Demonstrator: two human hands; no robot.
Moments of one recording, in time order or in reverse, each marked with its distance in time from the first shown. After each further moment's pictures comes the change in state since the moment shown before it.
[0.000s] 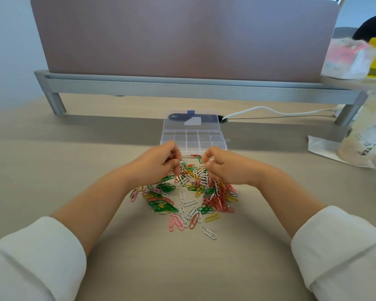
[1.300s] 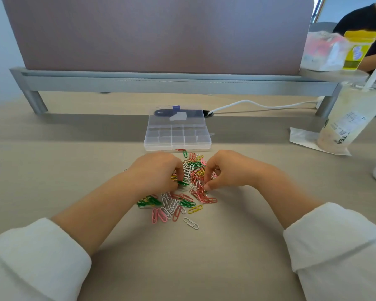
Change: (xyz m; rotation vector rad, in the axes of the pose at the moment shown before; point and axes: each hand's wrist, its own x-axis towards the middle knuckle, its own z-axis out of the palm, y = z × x) left_hand -0.004 0.041 0.025 0.552 -0.078 0.030; right_hand -0.030 0.019 -0.005 -0.295 0.040 -0.015
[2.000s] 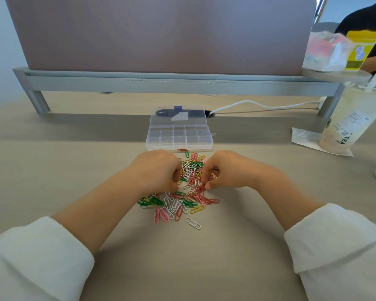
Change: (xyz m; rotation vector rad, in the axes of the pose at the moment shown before) left_hand -0.004 0.000 -0.005 0.090 0.006 0.016; right_hand 0.002 -0.009 0.000 -0.043 -0.003 -0.022
